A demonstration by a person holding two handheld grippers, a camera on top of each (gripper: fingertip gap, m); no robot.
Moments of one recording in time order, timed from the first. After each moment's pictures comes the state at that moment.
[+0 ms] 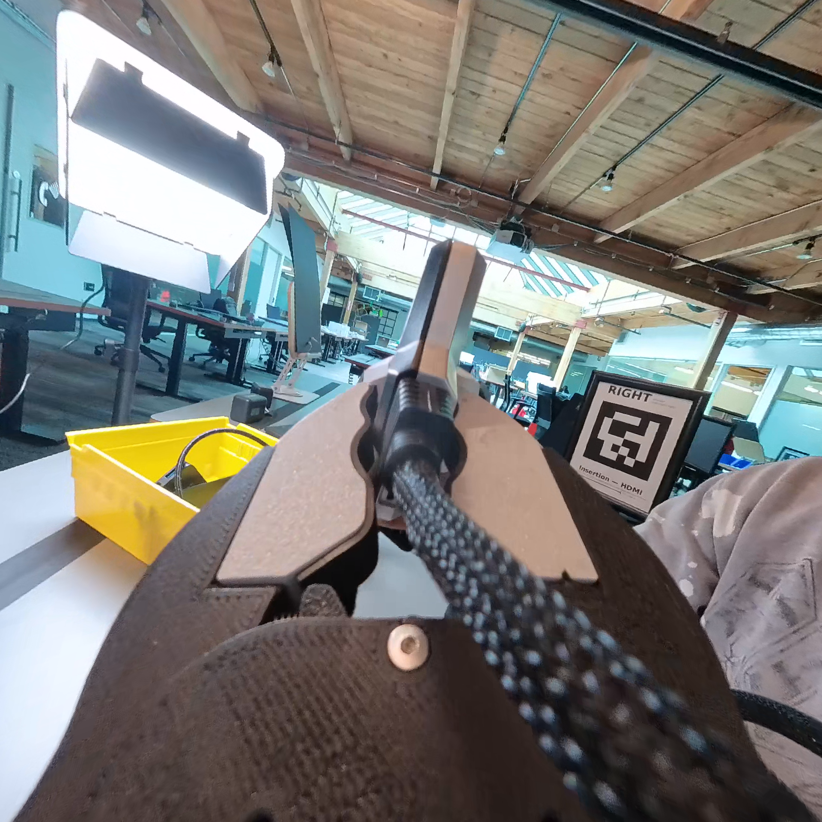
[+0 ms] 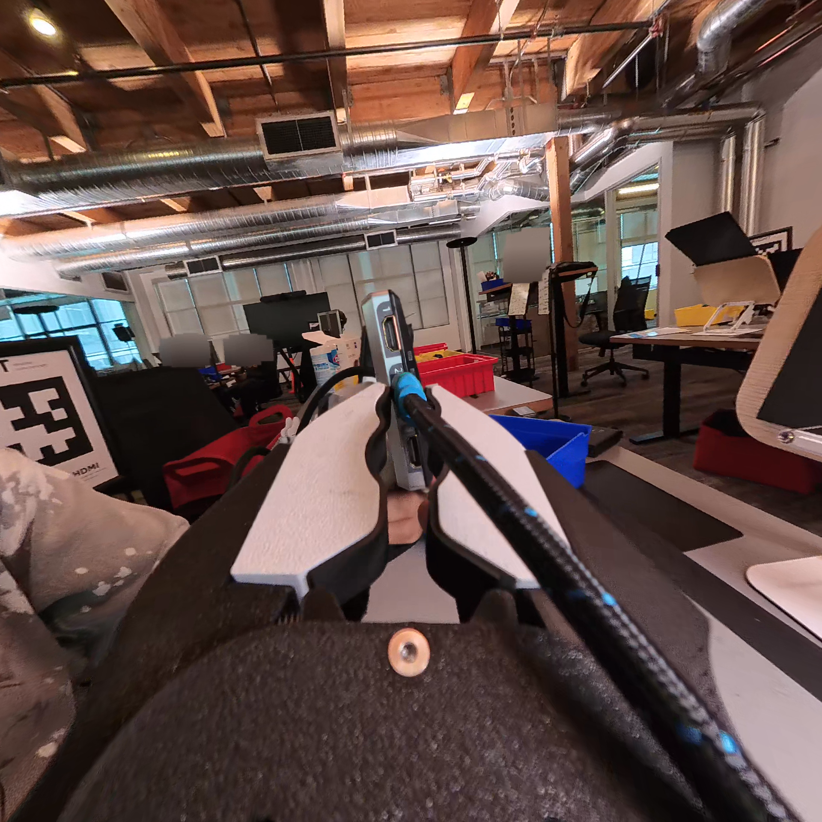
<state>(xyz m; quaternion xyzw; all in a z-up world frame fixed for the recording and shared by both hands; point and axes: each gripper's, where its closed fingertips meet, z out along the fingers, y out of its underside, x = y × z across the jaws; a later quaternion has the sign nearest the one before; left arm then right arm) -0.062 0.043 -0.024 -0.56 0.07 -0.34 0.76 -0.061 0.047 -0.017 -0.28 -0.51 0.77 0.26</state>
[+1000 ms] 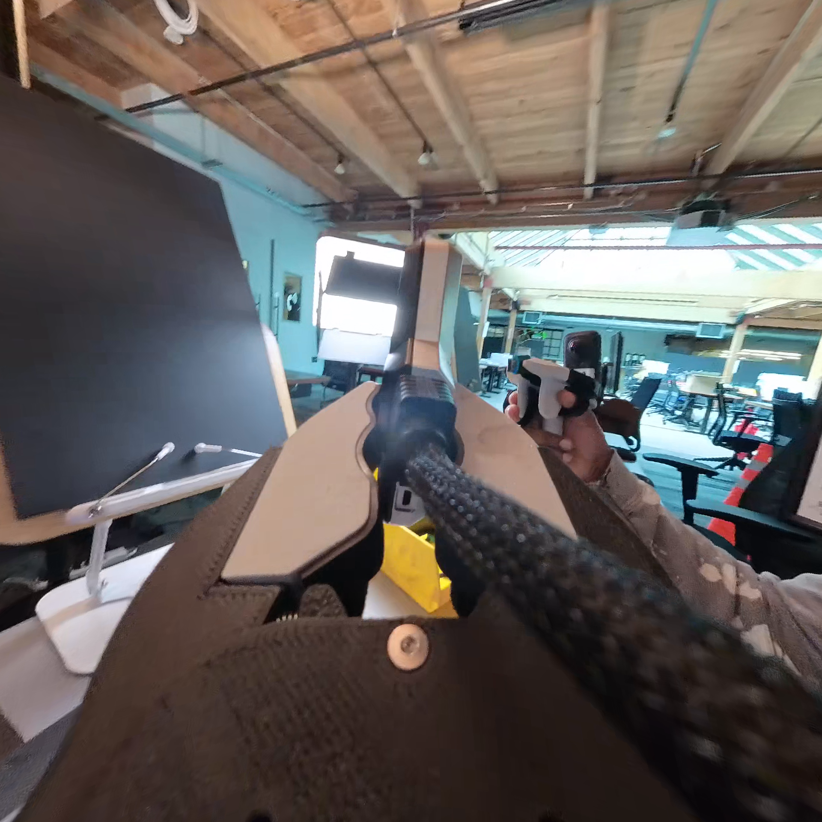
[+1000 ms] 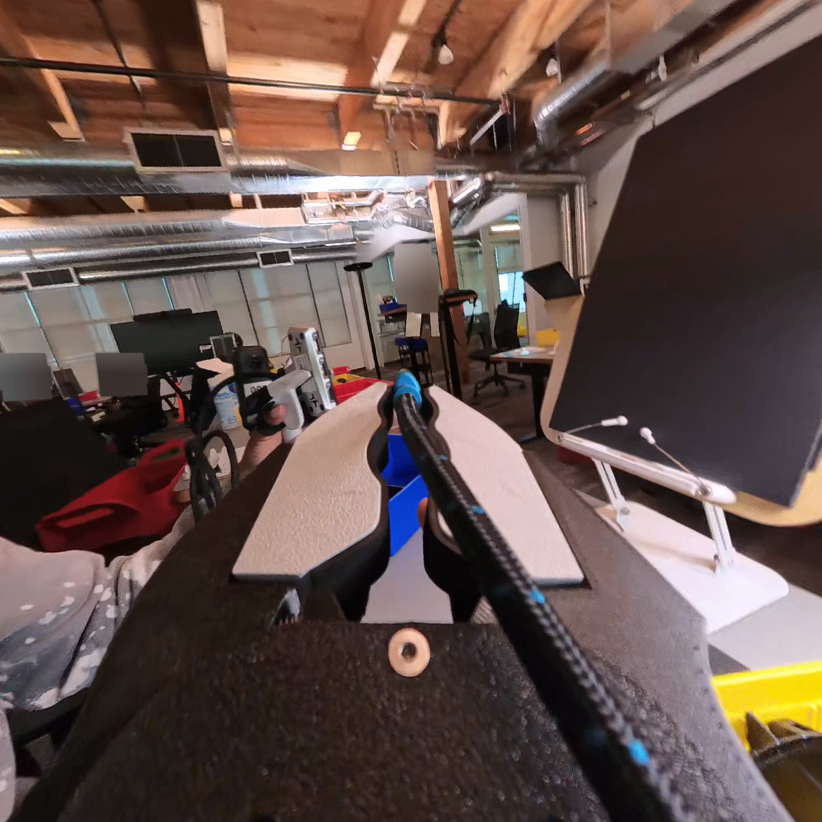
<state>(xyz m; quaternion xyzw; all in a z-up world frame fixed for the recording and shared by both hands) -0.153 -0.026 0.020 -0.56 0.01 -0.11 0.82 -0.014 0.166 0.027 -0.36 -0.47 0.72 0.36</state>
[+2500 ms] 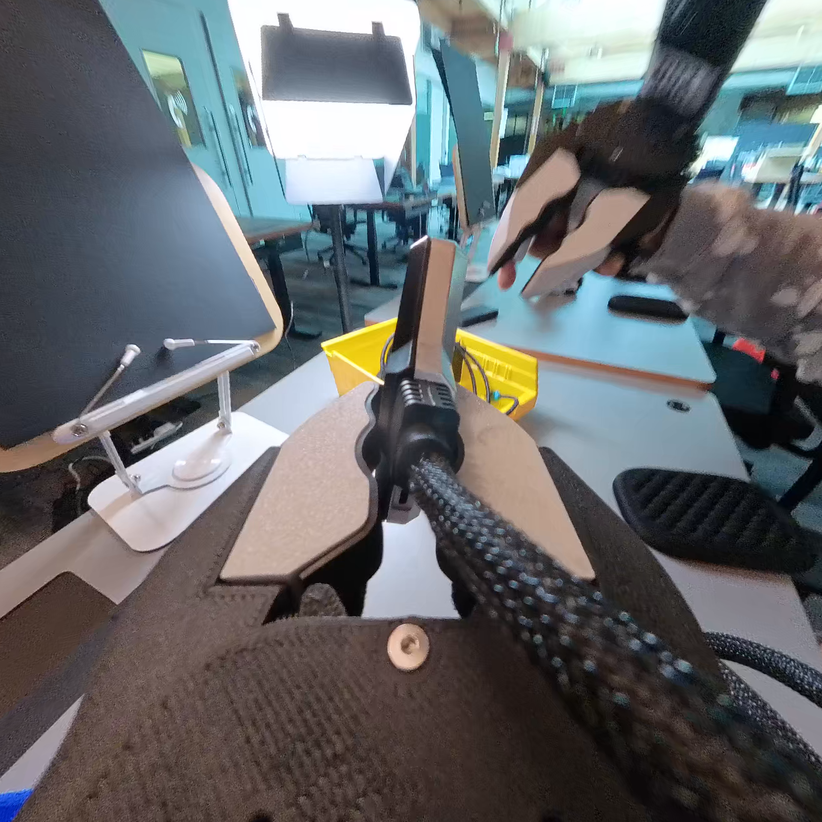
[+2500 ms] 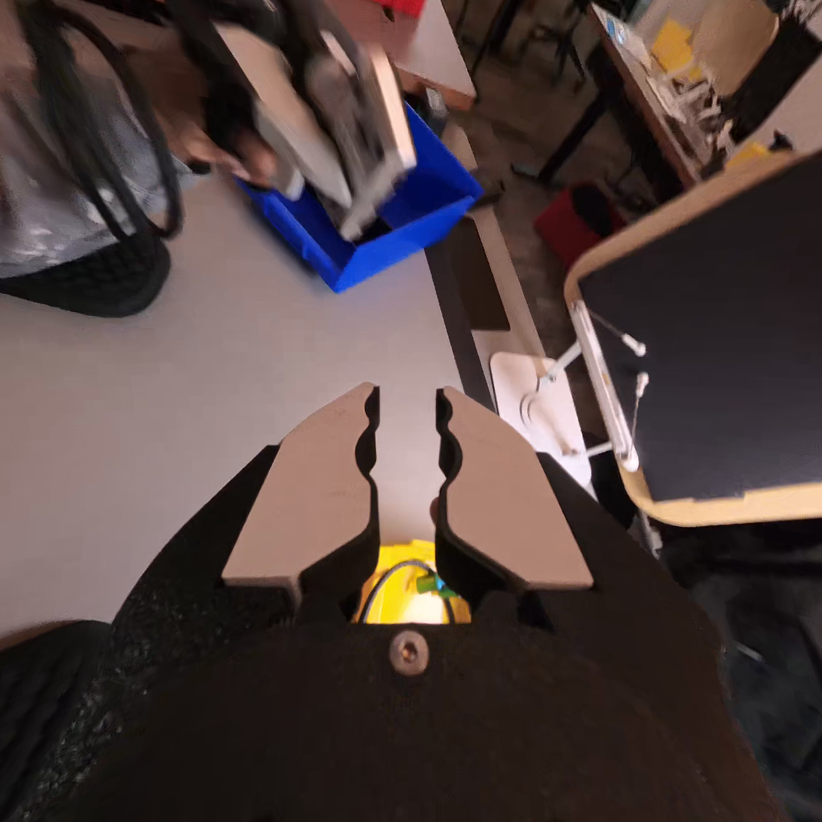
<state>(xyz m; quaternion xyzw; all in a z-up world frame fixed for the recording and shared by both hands) -0.128 0.009 -0.035 -0.72 0.07 -0.06 0.68 -0.050 0.087 -0.022 -0.28 -0.83 0.33 0.35</state>
